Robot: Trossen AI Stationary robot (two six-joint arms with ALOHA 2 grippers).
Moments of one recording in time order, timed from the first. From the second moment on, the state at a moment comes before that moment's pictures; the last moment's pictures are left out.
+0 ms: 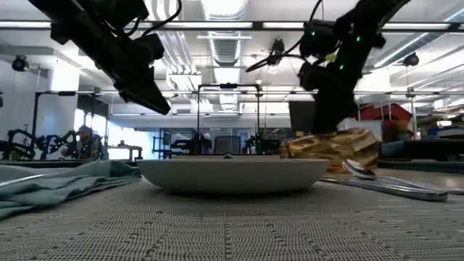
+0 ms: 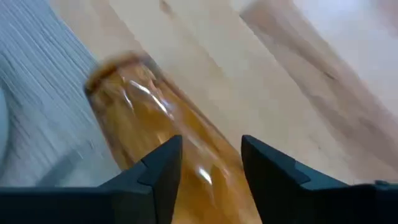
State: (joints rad) left arm 0.07 1.11 0.61 -0.20 -0.25 -0.23; right arm -0.37 1.35 0.92 -0.69 0.00 0.29
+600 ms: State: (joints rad) left arm 0.07 1.15 0.61 -0.19 -0.25 -0.22; right arm -0.23 0.81 0.48 -0.54 0.12 0.66
